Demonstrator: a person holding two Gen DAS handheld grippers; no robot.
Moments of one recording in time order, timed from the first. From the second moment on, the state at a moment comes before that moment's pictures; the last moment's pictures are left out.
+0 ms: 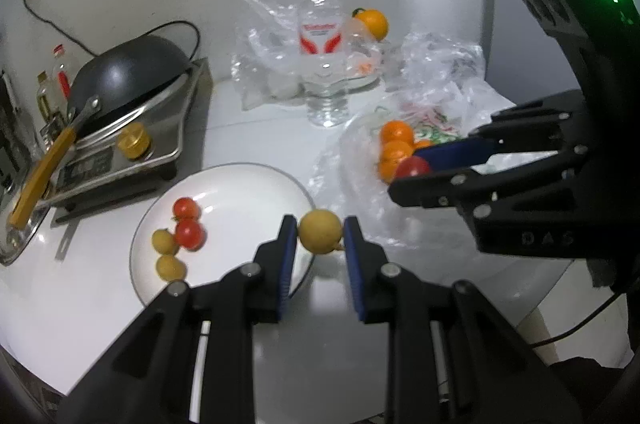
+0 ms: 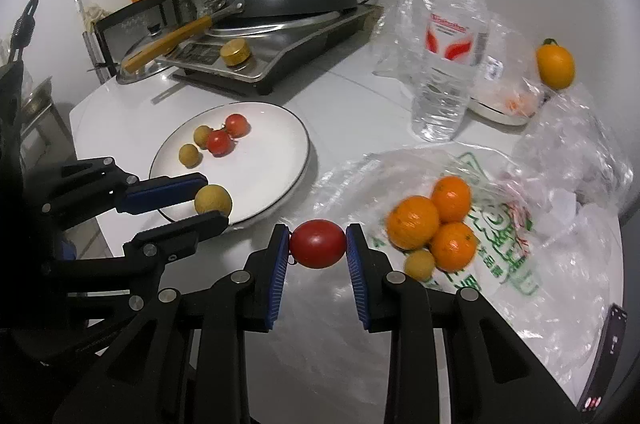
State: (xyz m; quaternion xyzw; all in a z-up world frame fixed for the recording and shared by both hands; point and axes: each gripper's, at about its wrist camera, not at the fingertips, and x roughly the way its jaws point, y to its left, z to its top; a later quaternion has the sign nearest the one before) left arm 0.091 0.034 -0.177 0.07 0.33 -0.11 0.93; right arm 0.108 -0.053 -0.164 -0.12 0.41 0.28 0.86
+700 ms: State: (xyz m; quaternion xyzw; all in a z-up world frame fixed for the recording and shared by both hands) left arm 0.102 0.107 -0.215 0.05 0.36 -0.04 0.93; right arm 0.127 0.011 -0.178 -0.14 0.42 0.31 0.84
